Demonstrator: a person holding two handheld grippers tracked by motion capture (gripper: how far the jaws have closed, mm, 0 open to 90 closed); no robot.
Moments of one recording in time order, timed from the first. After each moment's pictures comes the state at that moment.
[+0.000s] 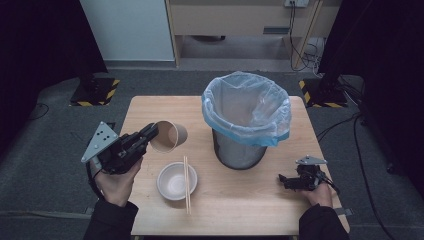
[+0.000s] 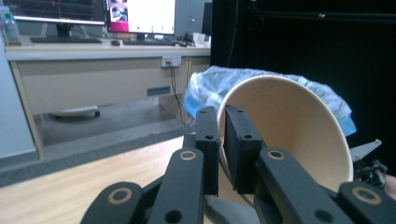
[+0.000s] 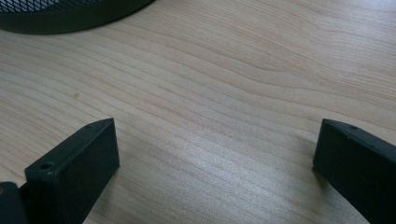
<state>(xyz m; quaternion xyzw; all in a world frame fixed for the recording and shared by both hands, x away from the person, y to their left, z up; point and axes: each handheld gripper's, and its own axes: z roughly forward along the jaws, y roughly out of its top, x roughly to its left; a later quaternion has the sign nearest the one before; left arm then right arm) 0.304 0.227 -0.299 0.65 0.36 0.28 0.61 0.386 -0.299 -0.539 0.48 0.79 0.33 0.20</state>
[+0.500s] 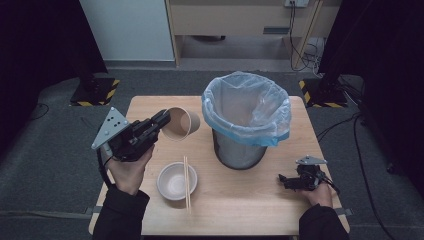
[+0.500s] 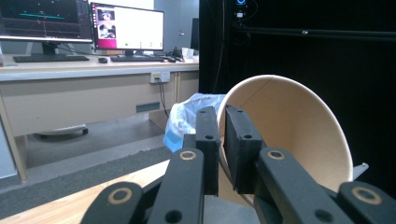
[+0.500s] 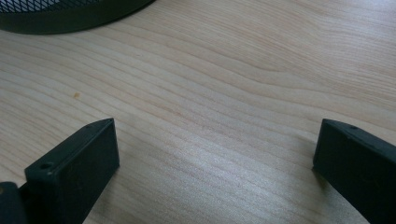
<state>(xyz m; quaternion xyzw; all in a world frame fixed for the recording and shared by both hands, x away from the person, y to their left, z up) 0.320 0.200 -0.275 0.64 0.33 0.28 0.63 0.386 -0.299 -0.539 0.48 0.79 0.33 0.20</state>
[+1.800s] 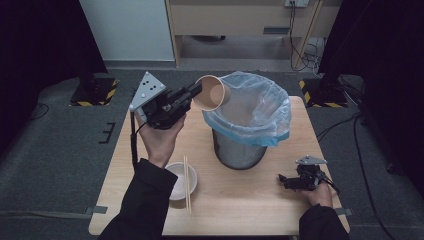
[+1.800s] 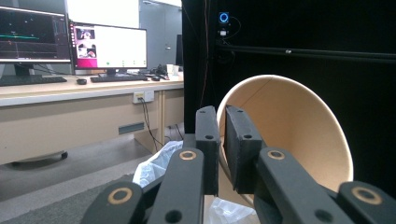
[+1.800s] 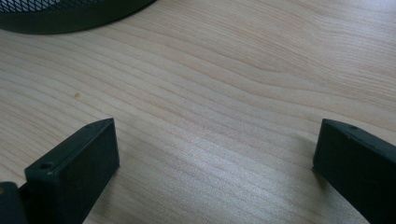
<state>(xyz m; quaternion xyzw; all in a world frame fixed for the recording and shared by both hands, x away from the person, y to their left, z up) 0.370 0.134 -0.235 0.64 0.30 0.27 0.65 0.387 -0.299 -0.539 0.48 0.79 0.33 0.20</state>
